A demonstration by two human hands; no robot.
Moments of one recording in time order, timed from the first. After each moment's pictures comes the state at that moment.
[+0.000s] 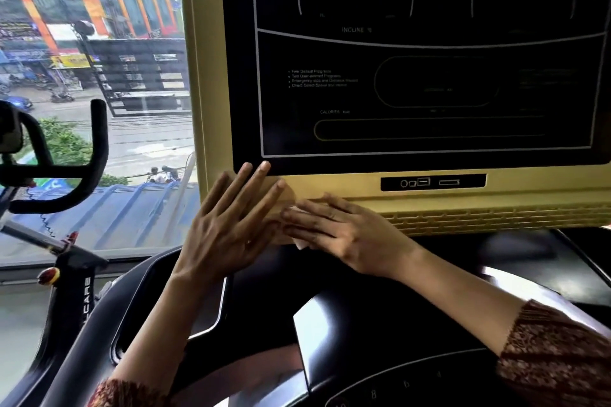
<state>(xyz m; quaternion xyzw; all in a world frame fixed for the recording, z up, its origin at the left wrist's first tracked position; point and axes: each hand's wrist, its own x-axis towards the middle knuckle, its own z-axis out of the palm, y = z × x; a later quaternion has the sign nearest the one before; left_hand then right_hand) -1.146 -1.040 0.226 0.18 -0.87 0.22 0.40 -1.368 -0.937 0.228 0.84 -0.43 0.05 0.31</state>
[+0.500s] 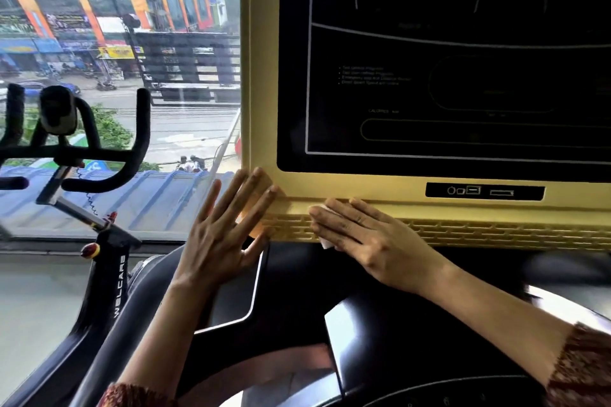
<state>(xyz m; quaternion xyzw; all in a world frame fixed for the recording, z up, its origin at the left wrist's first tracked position) -1.096 -1.049 0.208 0.25 -0.86 0.22 0.38 -1.351 -0.942 0.224 0.84 -0.43 0.07 0.31</state>
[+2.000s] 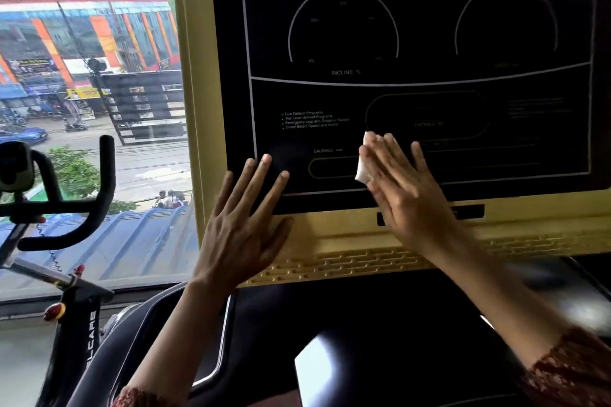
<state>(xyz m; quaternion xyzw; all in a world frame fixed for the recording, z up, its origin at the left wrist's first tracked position) -1.180 -1.048 0.269 0.24 -0.87 0.18 0.40 -1.425 -0.942 0.287 0.67 -0.62 0.26 0.33</state>
